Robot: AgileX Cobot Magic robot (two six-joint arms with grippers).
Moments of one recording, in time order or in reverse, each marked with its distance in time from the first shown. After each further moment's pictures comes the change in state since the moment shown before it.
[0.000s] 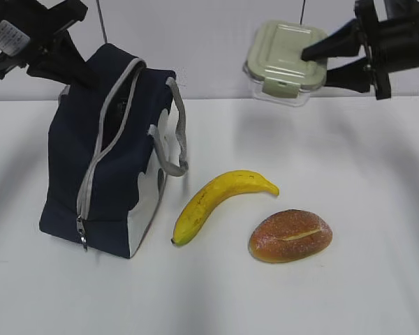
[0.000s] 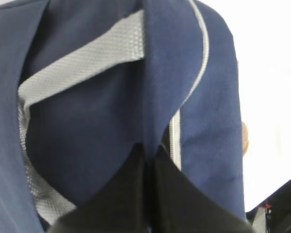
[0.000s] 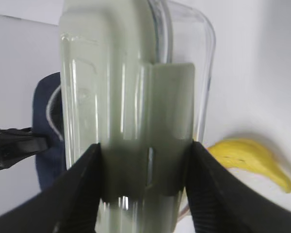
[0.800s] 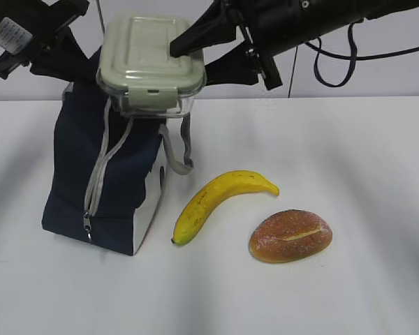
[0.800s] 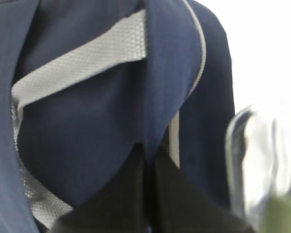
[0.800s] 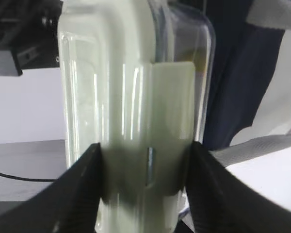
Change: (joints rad) left arm 0.000 0.000 0.000 -0.029 -0.003 -0.012; right arm 0.393 -0.016 -0.173 -0.089 0.042 0.239
